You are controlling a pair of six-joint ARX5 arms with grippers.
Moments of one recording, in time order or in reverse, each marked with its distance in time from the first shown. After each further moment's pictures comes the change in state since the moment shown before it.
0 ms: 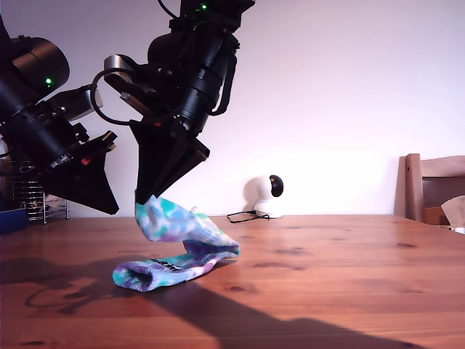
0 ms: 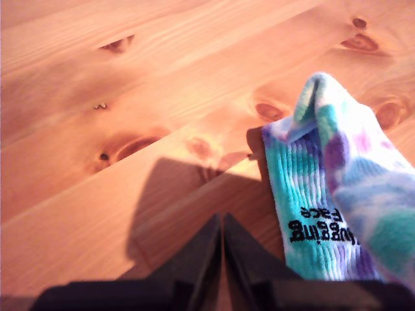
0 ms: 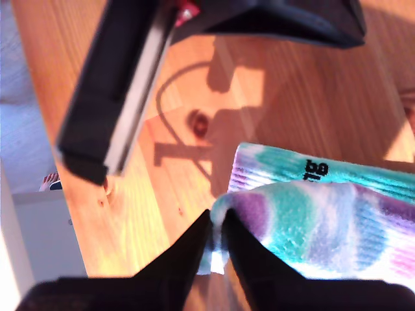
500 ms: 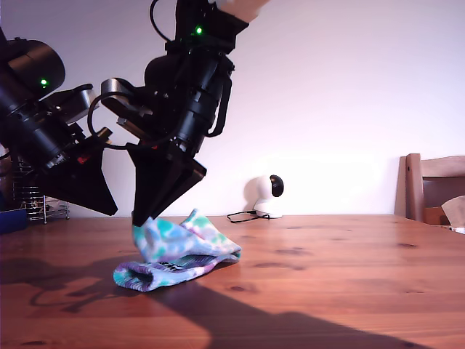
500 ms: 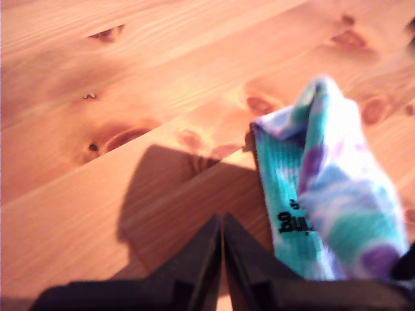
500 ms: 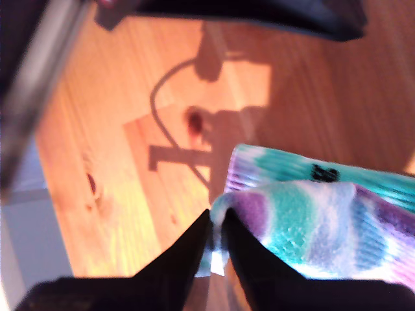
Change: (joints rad) left arm 0.033 0.000 0.000 -0.024 0.070 -0.006; right arm 0.000 0.051 0.000 0.016 -0.018 -0.004
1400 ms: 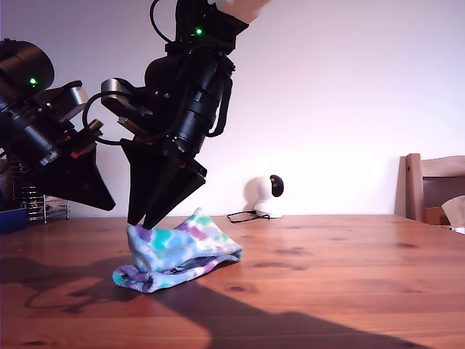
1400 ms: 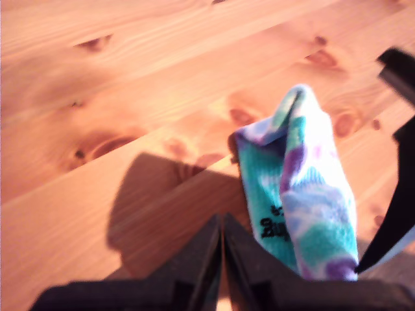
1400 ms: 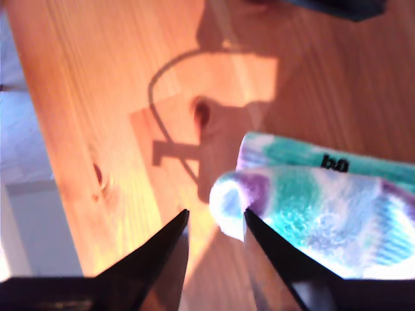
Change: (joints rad) left arm 0.023 0.000 0.000 0.014 0.095 -0.009; right arm 0.000 0.000 0.001 -0.040 -0.002 -0.007
